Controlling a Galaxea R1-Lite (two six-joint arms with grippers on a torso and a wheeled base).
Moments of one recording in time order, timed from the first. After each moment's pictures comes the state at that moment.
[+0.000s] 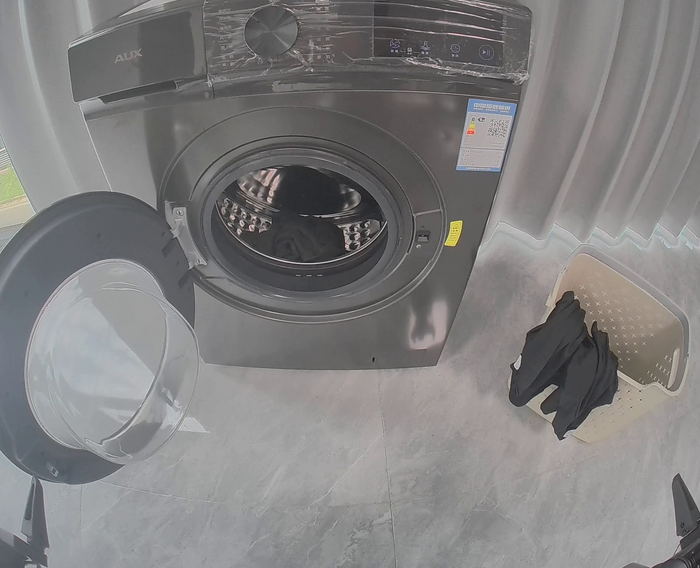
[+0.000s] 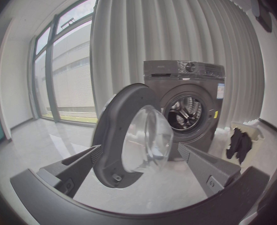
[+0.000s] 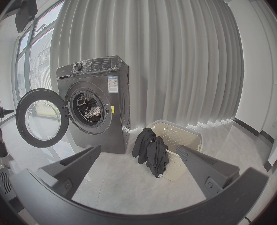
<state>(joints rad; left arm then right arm) 0.00 0.02 -0.02 -0.06 0.17 -0.01 0.00 0.01 -0.02 -0.01 0.03 -0.02</state>
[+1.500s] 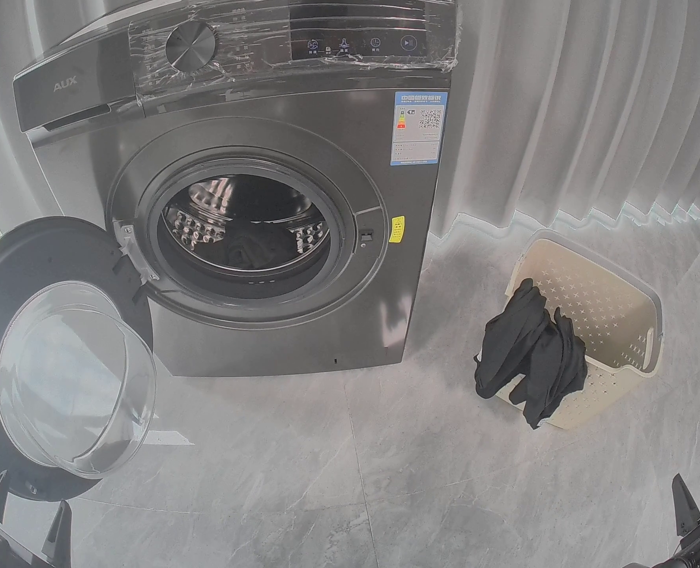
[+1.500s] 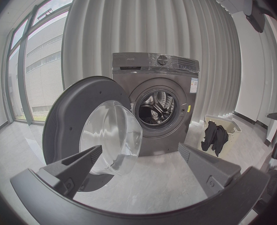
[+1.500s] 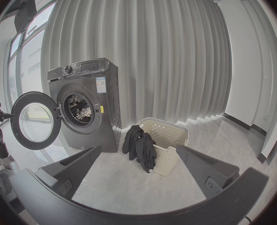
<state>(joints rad) 0.00 0.01 -0.02 0.00 0.01 -0.01 0.01 0.01 -0.02 -0.01 0.03 -0.01</state>
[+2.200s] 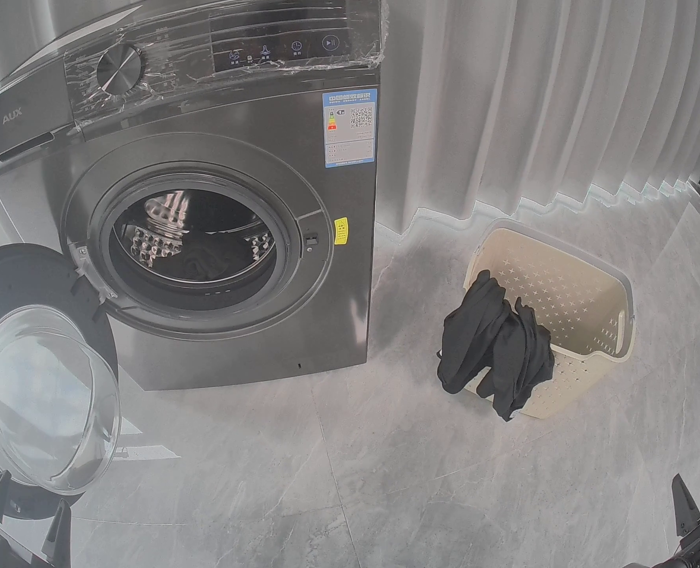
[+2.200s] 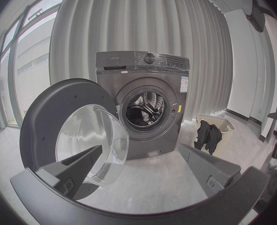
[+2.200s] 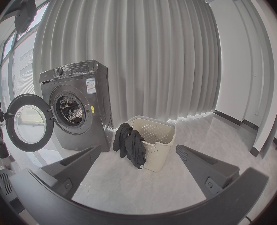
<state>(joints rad) 0.00 0.01 -0.02 0.00 0.01 -0.01 0.01 0.01 -0.02 -0.01 0.03 -0.01</state>
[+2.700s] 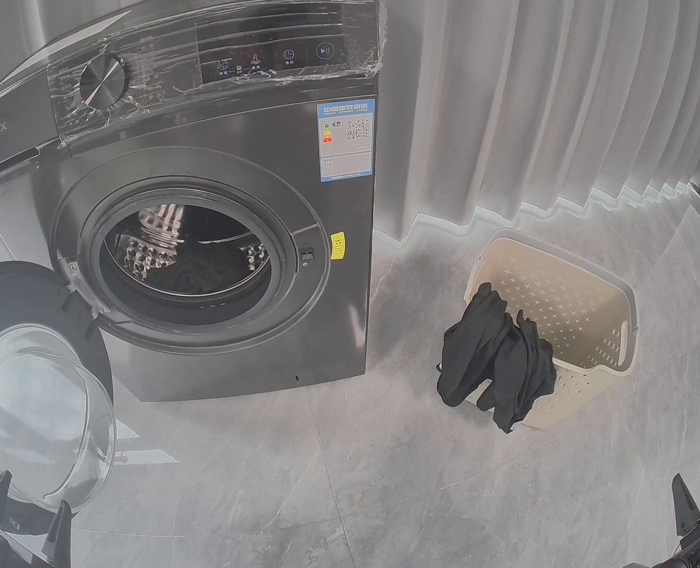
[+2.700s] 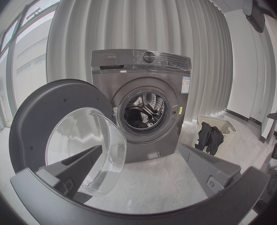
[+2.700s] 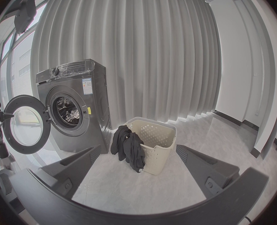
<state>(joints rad) 0.00 0.02 -0.02 0.00 0.01 -0.01 0.01 0.01 -0.02 -0.01 0.03 -0.01</state>
